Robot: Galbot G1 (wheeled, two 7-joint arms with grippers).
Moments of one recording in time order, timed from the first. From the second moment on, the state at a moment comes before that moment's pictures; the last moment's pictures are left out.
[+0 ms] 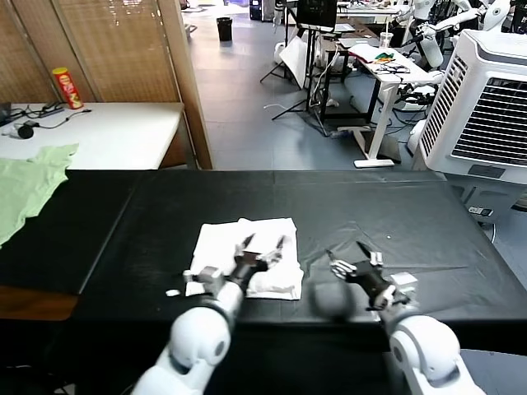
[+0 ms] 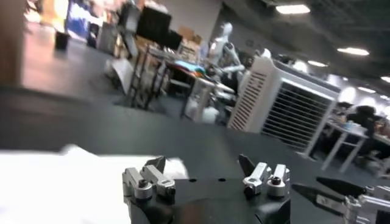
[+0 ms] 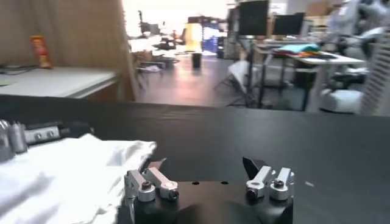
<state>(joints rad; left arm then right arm) 1.20 -1.32 -0.21 -2.01 -0.42 0.37 -0.13 -1.24 1.20 0.39 2.03 0.32 -0.50 -0.04</state>
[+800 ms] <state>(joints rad) 1.35 -1.19 -0.50 -1.95 -0.57 0.30 -0.08 -1.07 1.32 0.25 1.85 0.18 -0.49 0.09</state>
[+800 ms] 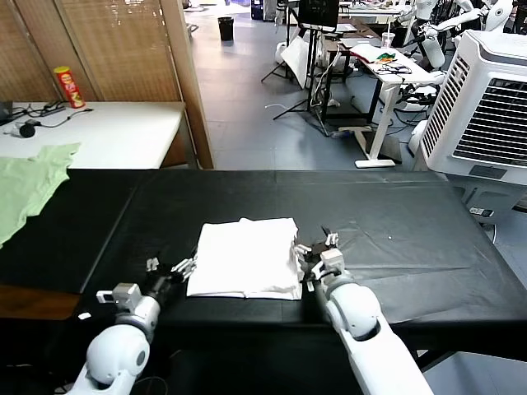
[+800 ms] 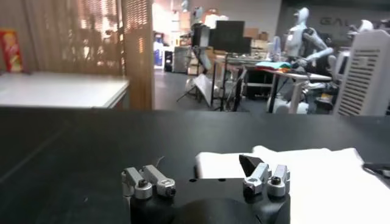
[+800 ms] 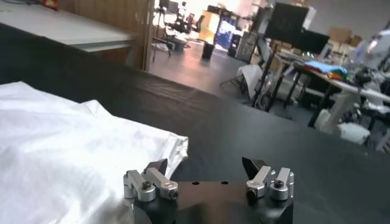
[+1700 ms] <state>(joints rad) 1.26 -1.25 -0.49 -1.81 -1.03 0.39 -0.06 -1.25 1.31 0.37 2.11 0.34 -0.47 0.07</state>
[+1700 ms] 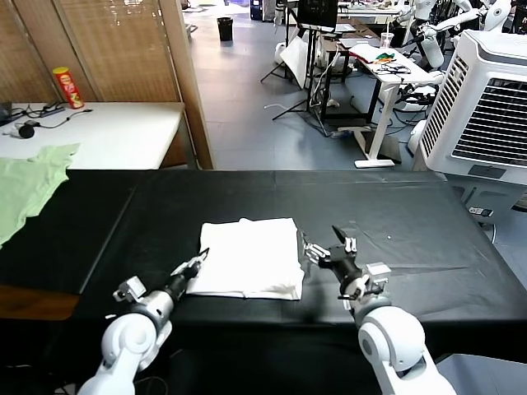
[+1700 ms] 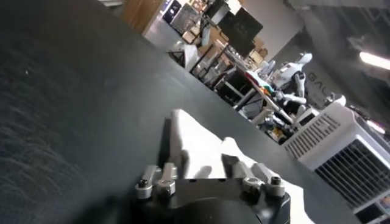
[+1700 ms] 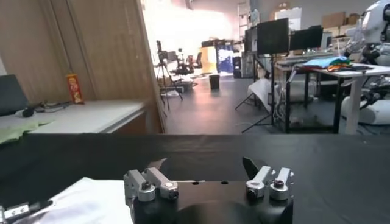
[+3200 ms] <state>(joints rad) 1.28 -1.01 -0.37 -2.07 -0.36 0.37 -0.18 -1.37 1.33 0.42 2.15 0.24 -0.47 0.04</state>
